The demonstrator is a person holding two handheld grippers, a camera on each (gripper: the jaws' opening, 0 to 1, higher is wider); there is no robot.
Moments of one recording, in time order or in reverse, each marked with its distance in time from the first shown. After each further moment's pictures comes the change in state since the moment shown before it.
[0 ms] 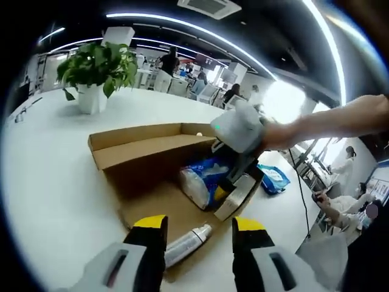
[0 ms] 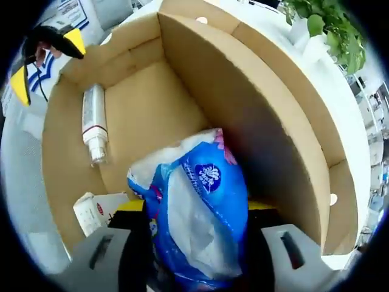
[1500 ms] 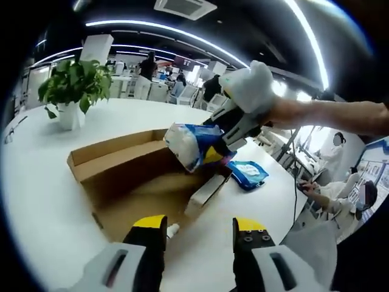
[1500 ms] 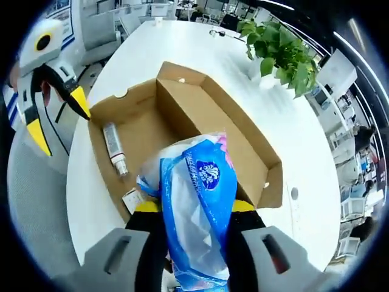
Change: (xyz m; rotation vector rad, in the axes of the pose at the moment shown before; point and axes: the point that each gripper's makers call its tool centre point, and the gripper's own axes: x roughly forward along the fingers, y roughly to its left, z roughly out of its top) left arm -0.019 -0.060 -0.002 0.106 0.005 -0.108; right arm -0.122 0.002 0.008 0.027 -0.167 -0.241
